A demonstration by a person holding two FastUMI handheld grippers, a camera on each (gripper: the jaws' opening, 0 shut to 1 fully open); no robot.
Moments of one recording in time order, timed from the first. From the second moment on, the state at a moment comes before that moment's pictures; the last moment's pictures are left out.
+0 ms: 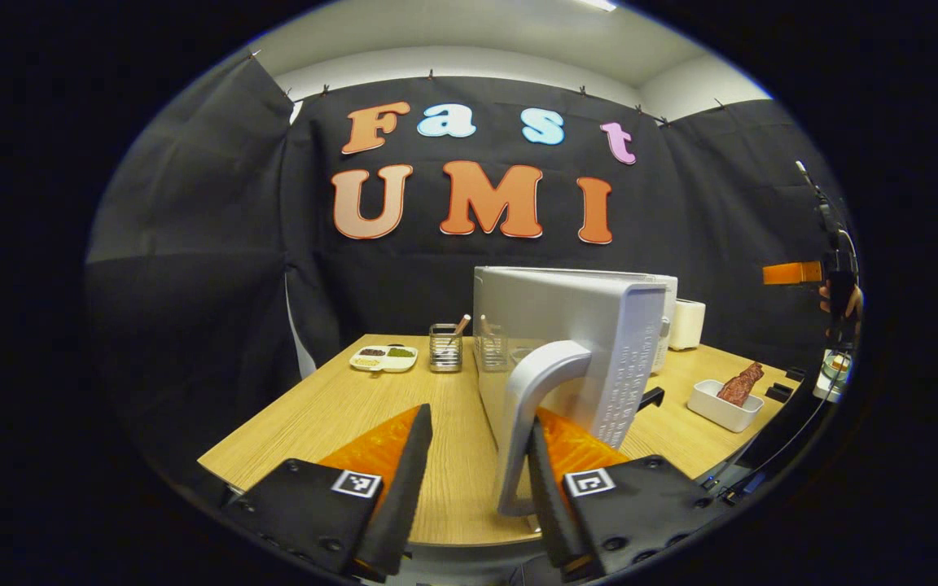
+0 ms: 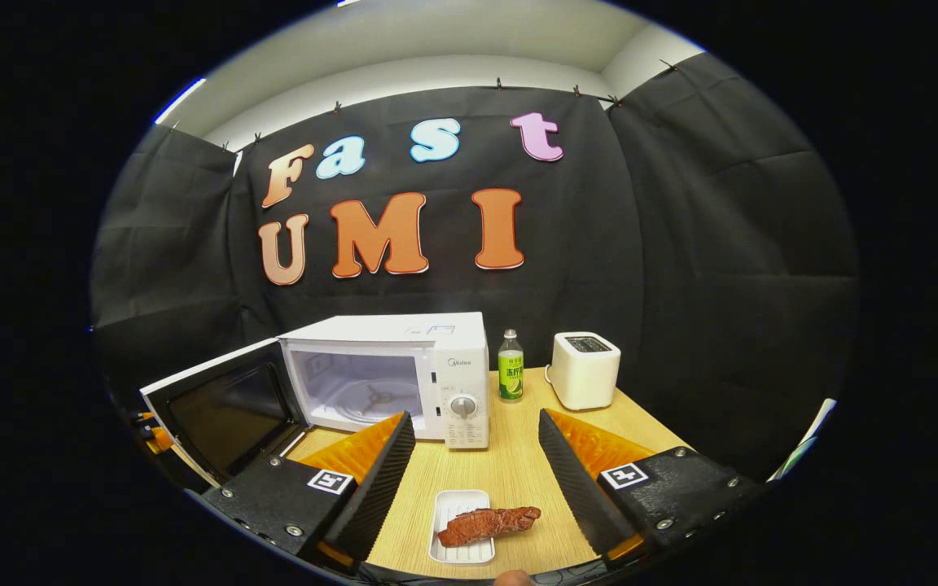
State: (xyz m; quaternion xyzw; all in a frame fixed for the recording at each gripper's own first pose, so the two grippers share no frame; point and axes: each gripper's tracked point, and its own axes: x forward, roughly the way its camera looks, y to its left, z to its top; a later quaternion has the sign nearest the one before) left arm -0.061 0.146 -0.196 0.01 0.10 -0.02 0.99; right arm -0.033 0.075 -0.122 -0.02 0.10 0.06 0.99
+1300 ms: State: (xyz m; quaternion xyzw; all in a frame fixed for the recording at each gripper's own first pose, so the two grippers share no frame) left arm -0.131 0.258 -0.130 0.00 0.05 0.14 0.99; right arm -0.034 0.038 -0.292 0.29 0.24 0.01 0.93
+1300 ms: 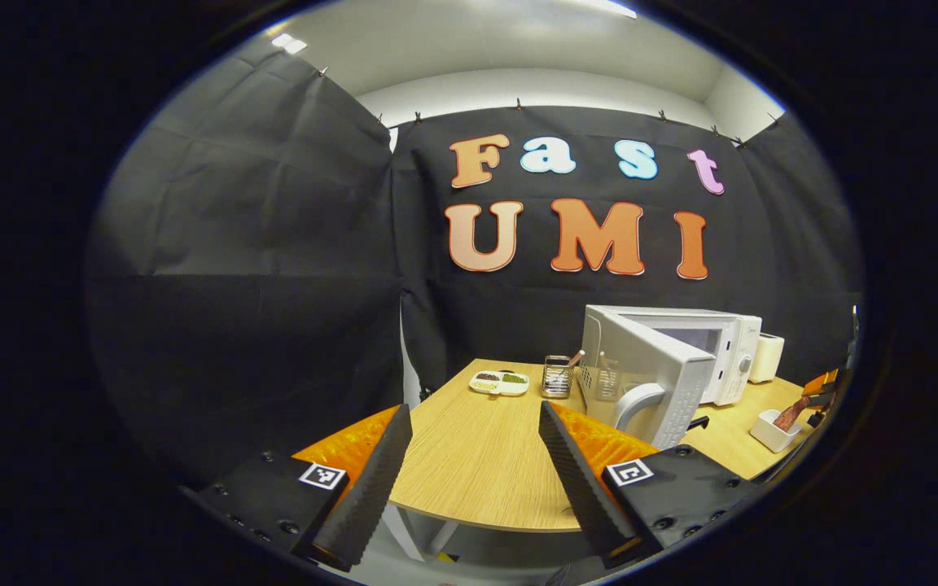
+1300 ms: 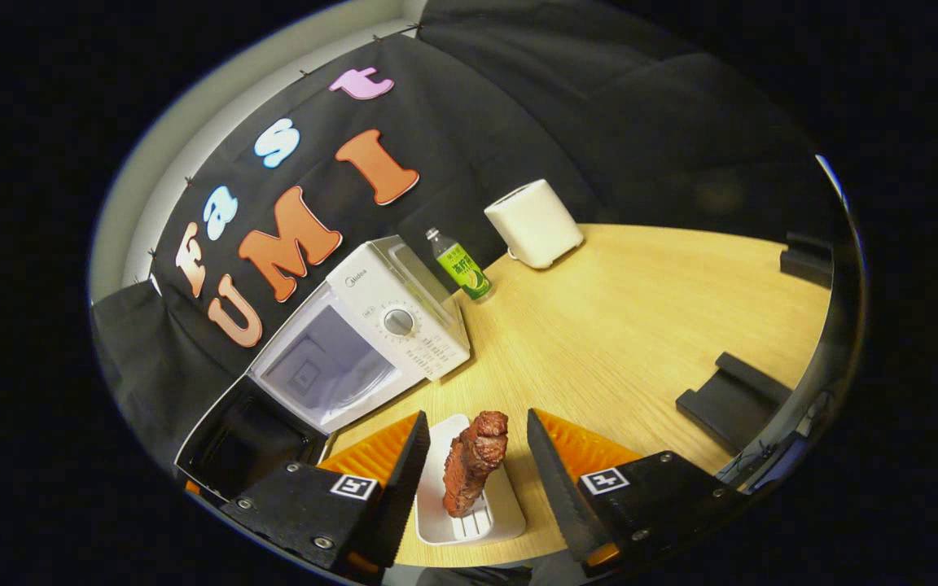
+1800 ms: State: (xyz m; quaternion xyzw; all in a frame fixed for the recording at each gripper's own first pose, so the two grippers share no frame) left arm -0.090 0.249 -0.076 0.01 0.03 0.14 0.99; right arm -0.021 0.053 -0.288 0.36 0.25 0.02 0.90
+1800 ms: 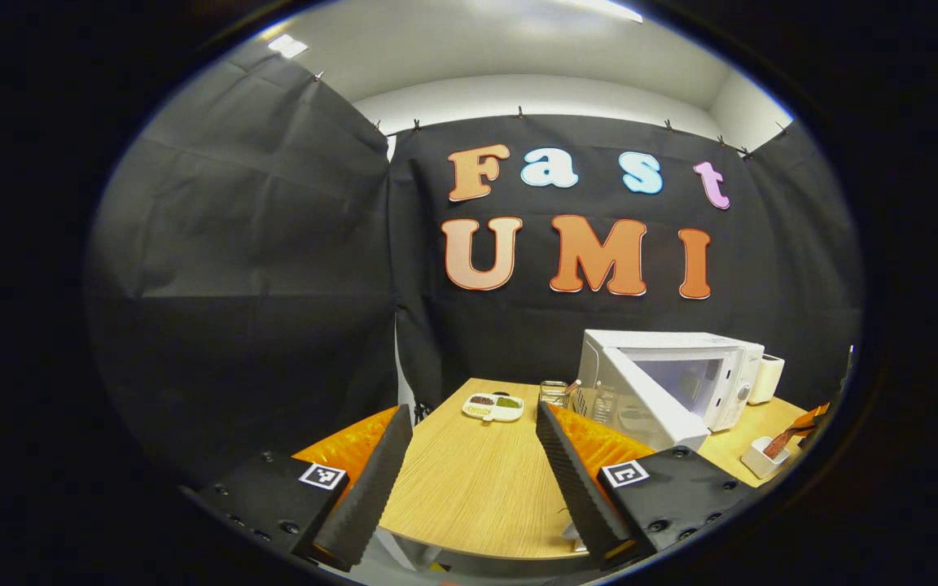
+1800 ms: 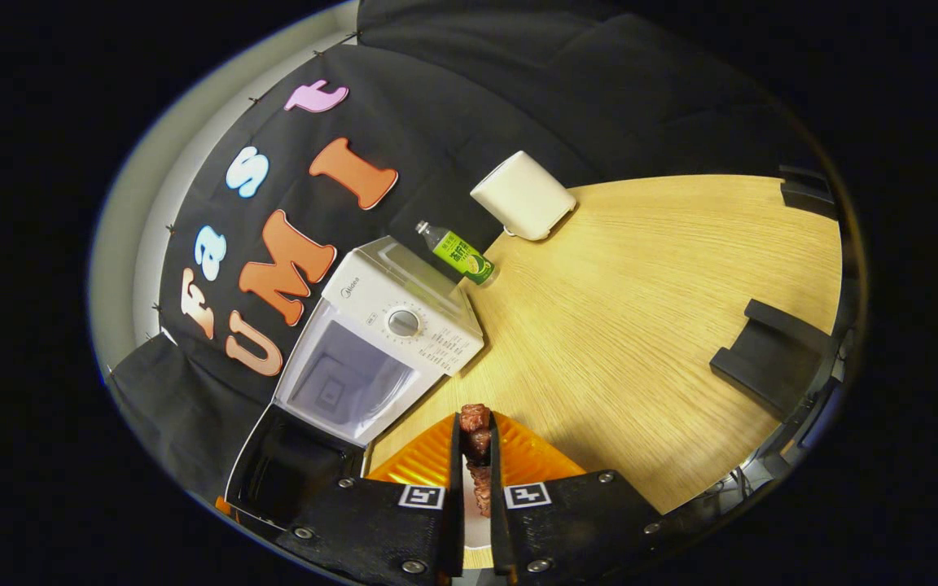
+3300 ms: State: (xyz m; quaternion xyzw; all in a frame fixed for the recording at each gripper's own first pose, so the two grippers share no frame) left arm -0.023 0.297 -0.079 0.00 0.05 0.13 0.99; right arm 0.139 0.280 -0.234 0.50 0.14 0.01 0.85
